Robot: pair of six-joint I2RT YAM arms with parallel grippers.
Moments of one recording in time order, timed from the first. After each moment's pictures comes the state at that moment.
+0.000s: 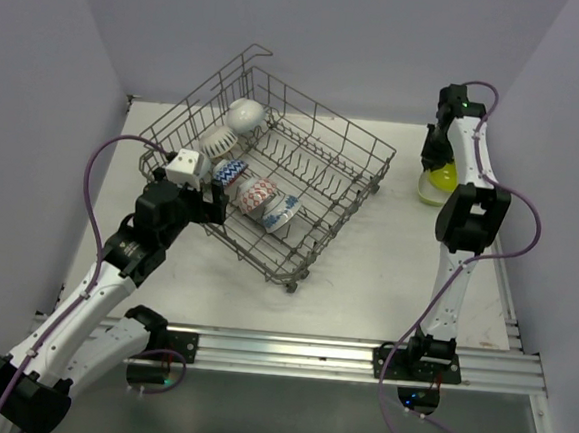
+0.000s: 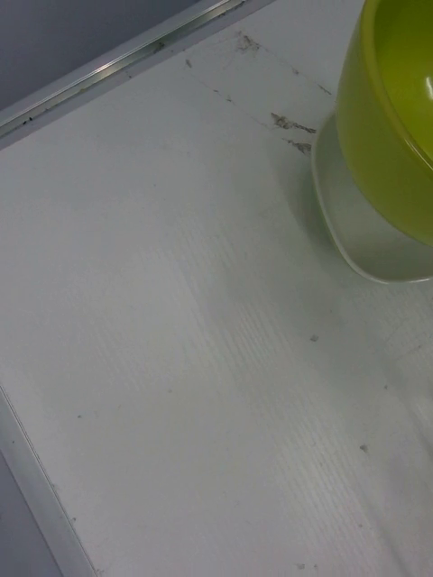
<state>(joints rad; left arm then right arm) -0.43 0.80 0.74 -0.27 -0.18 -0.17 -0.06 2.32 2.29 -1.18 0.14 0.22</state>
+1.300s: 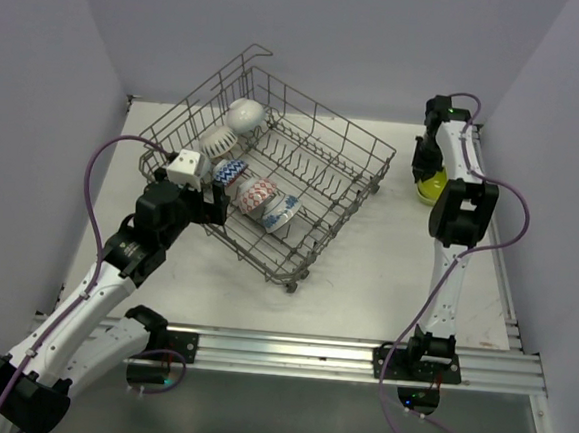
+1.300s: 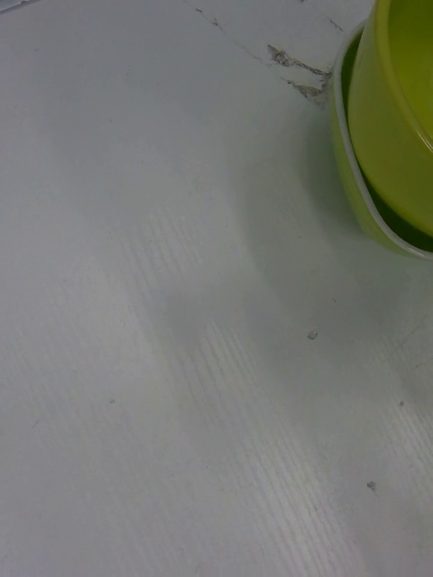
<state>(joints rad) -0.44 0.80 0.74 -0.27 -0.17 -0.17 -0.04 2.43 2.33 -1.22 0.14 0.19</state>
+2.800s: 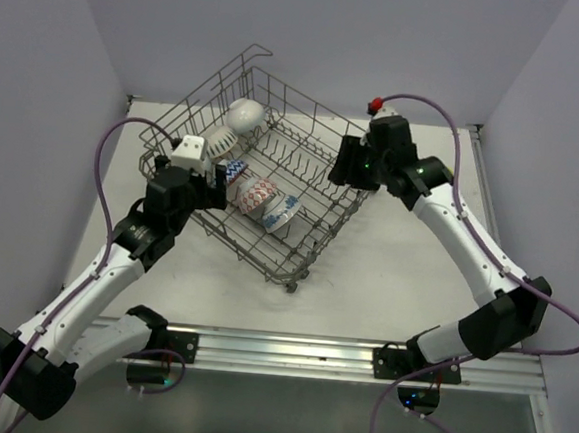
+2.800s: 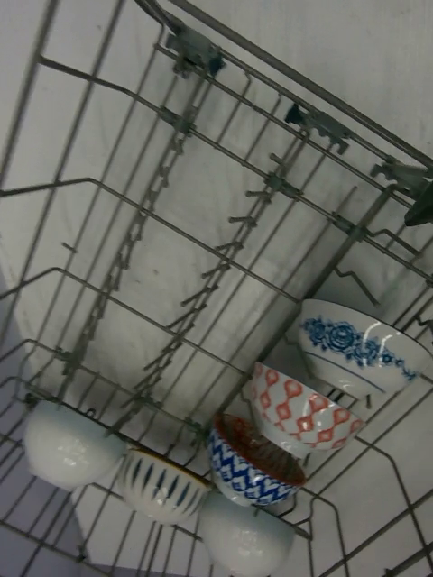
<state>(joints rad) -0.44 0.93 0.84 -0.25 -0.31 -0.15 0.46 1.47 1.52 -0.74 -0.02 0.45</state>
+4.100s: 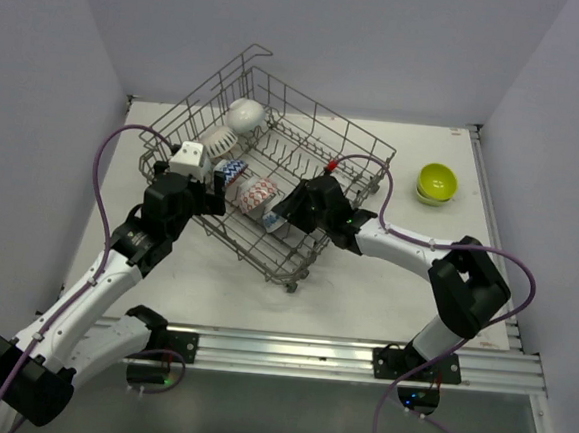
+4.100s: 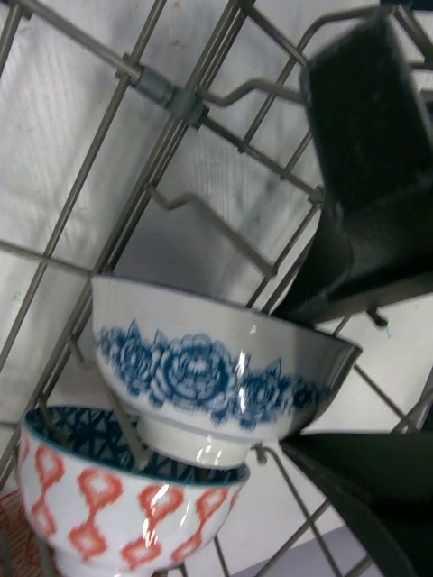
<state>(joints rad) -0.44 0.88 0.78 -0.25 -0.30 -0.14 0.75 1.65 1.06 -0.03 0.06 1.08</state>
